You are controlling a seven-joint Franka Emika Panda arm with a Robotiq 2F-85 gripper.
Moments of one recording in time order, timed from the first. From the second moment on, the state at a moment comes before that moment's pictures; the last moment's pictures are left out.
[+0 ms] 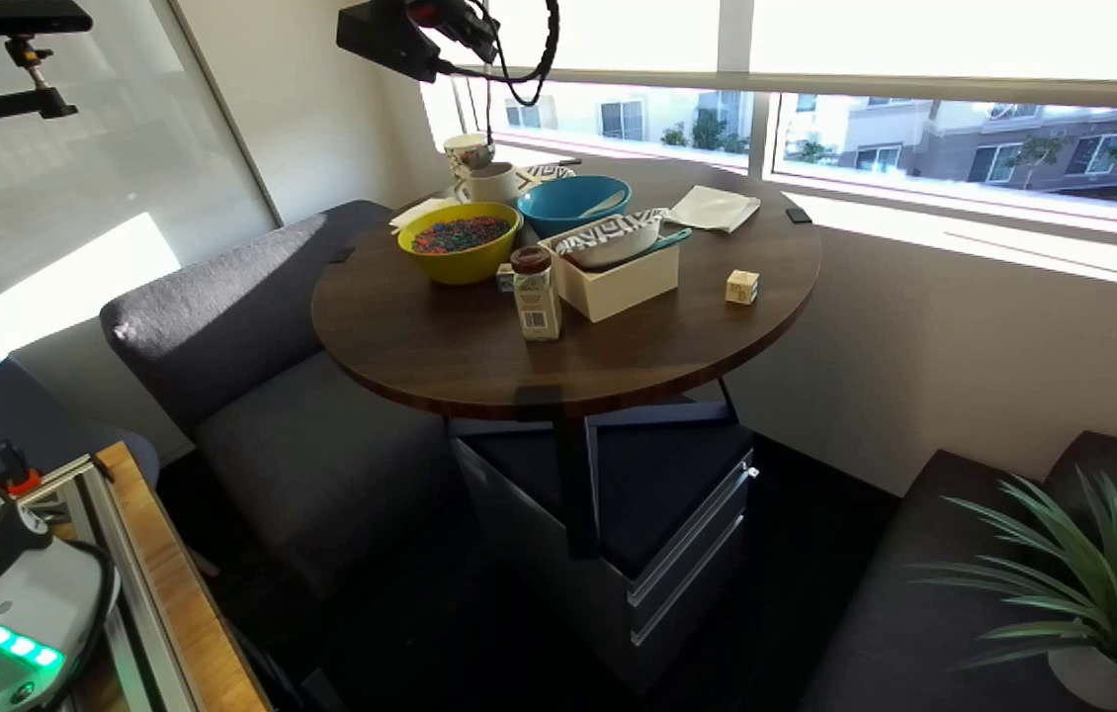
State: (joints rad) arm 0.07 0.34 -0.28 -1.53 -2.19 3.78 2.32
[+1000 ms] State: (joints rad) arm 0.09 0.27 -0.31 -1.58 -2.28 3.71 2.29
